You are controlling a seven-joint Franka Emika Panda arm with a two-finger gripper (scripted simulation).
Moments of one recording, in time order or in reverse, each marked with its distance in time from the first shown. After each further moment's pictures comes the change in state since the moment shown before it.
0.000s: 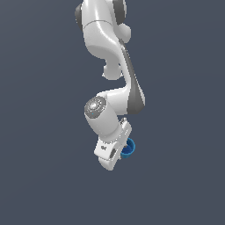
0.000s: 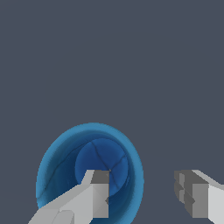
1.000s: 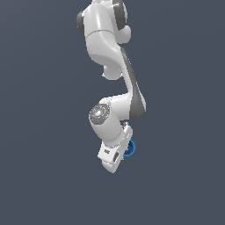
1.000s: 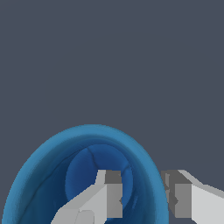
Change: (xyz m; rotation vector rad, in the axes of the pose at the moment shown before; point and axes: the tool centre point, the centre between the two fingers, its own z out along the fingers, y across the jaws) arm 0.001 0.000 0.030 0.000 0.002 -0.005
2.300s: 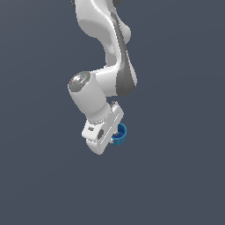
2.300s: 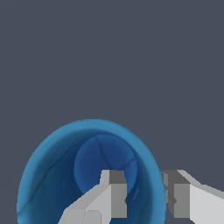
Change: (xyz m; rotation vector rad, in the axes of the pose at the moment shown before) arm -0.031 -0.020 -0.100 0.003 -0.004 0.000
